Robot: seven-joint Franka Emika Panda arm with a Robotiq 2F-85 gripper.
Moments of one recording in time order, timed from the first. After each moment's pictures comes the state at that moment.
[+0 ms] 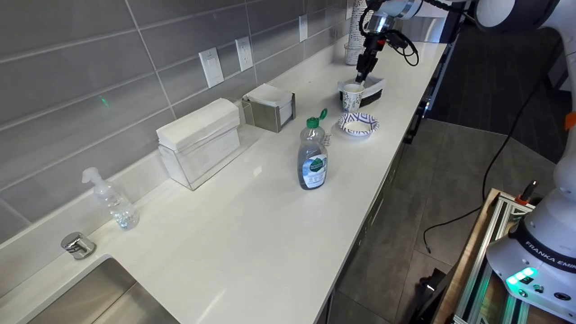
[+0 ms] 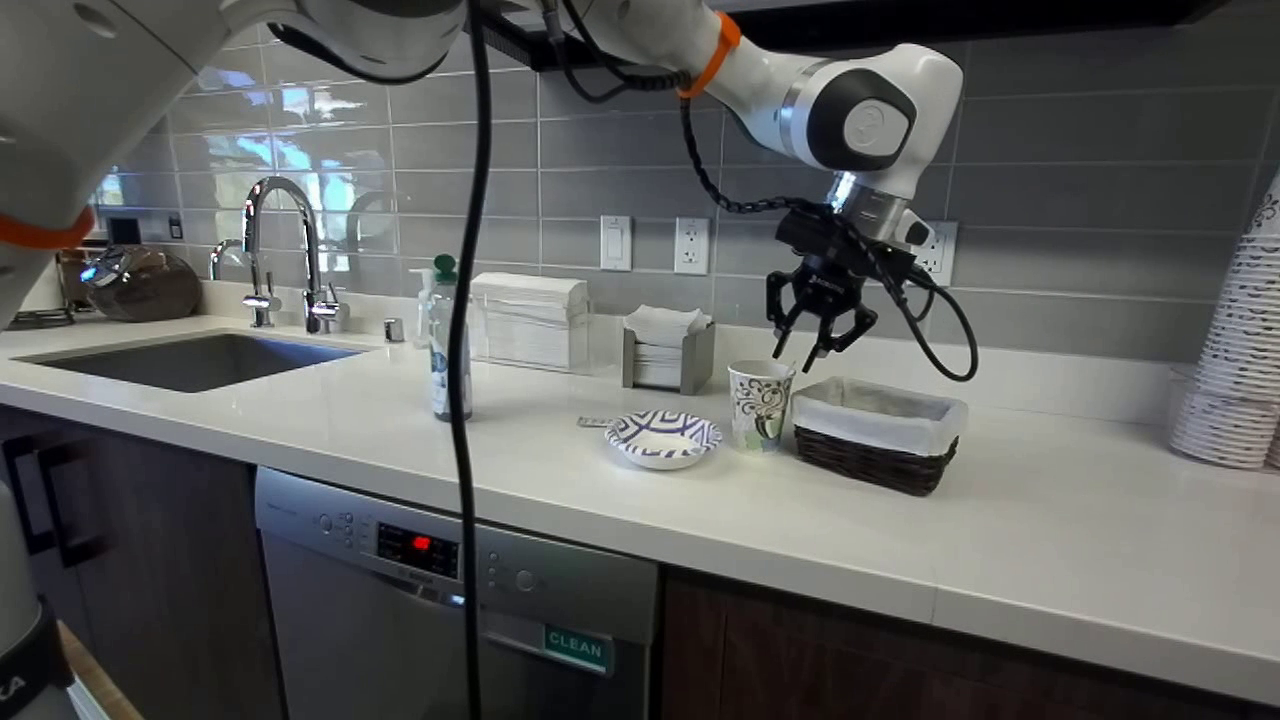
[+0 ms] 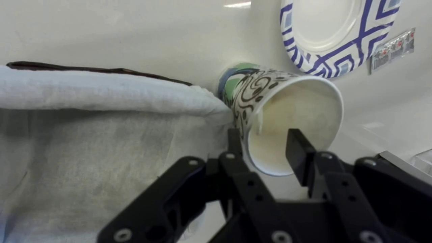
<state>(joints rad) -0.48 0.65 -0.08 -1.22 0.37 1.76 -0.69</state>
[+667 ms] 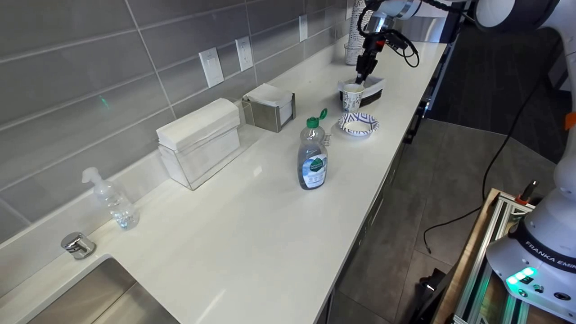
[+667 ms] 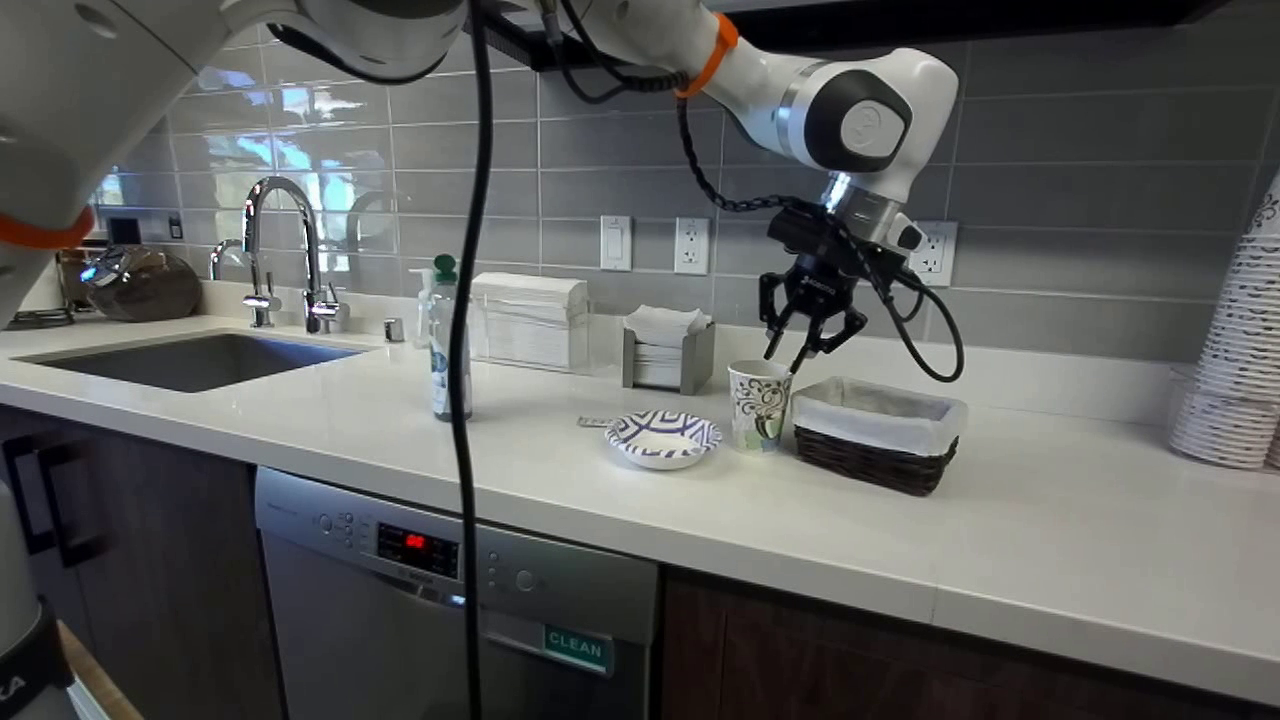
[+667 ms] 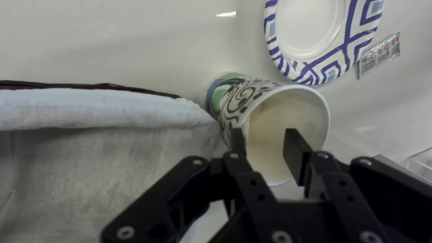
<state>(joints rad) -0.47 0.65 -0.08 -1.22 0.37 1.73 -0.66</state>
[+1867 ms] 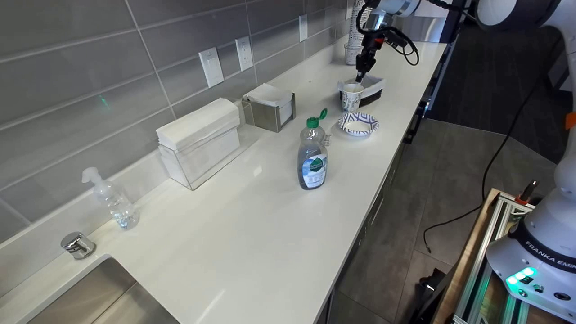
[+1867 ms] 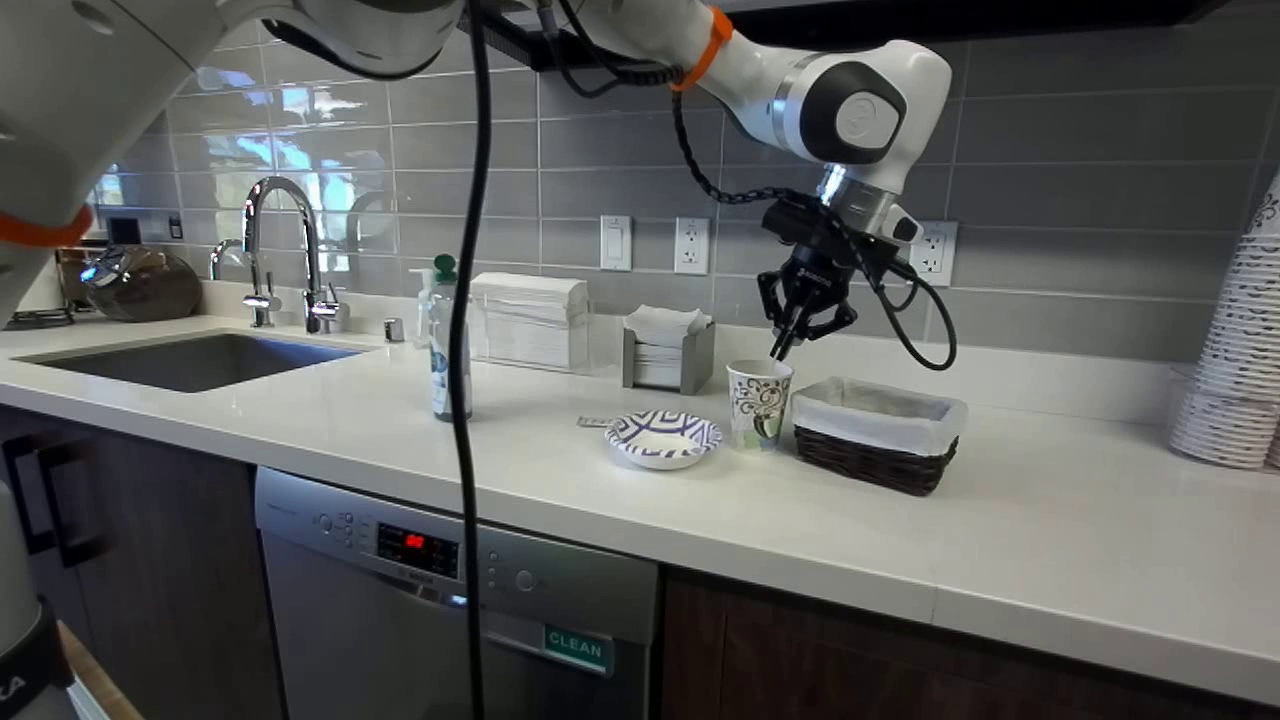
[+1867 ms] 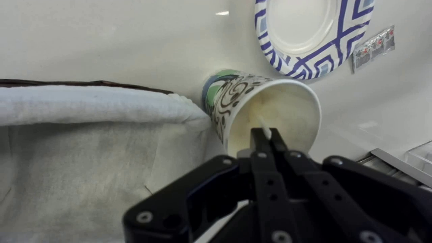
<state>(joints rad) -0.47 0.64 -0.08 -1.22 0.37 1.72 -0.63</state>
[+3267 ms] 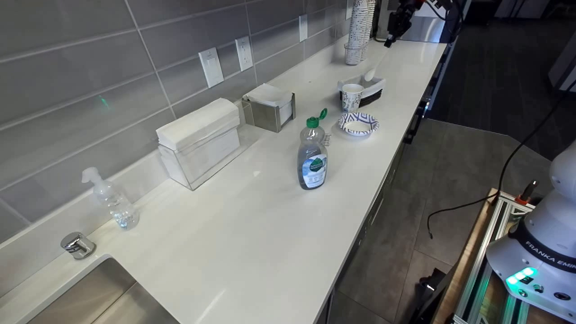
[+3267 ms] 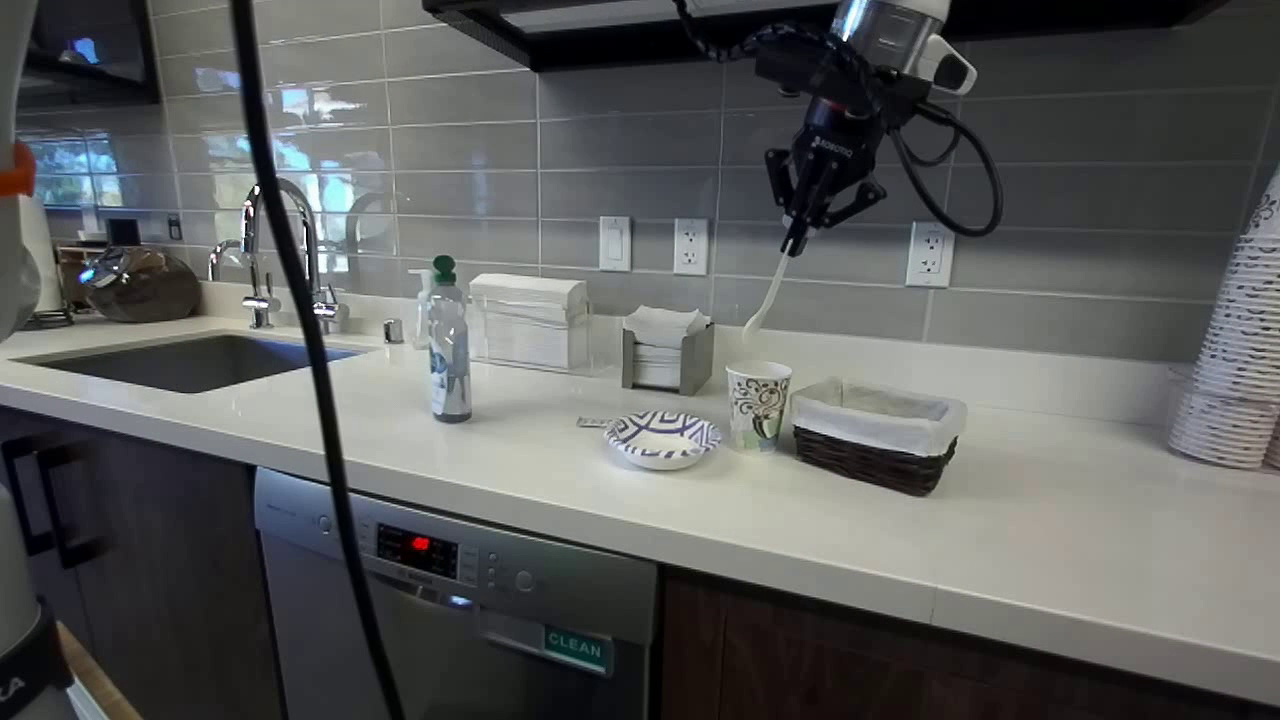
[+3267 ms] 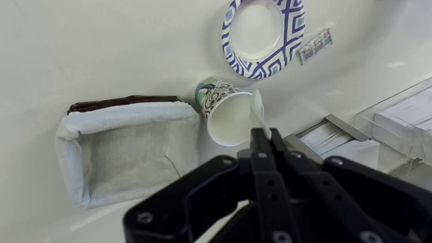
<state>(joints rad) -0.56 0.29 -0.11 -1.44 0.43 1.67 -0.62</state>
